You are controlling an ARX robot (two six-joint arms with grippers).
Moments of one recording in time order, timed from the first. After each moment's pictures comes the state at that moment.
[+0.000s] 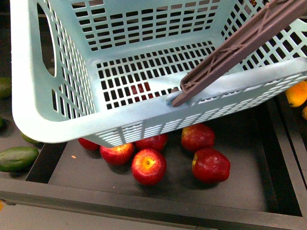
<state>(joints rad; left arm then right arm) -0.57 1.80 1.58 -0.40 0.40 -0.90 0.00 0.01 0.02 -0.01 0.01 0.01</state>
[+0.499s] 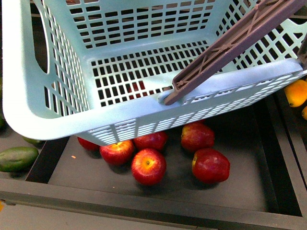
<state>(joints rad) -0.57 1.80 1.57 -0.40 0.39 -0.89 -0.68 0.96 0.30 0.24 -0.20 0.12</state>
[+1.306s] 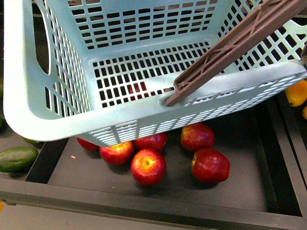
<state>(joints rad) -0.57 1.80 1.57 -0.40 0.40 -0.89 -0.76 2.29 1.33 -0.06 -0.35 -0.98</state>
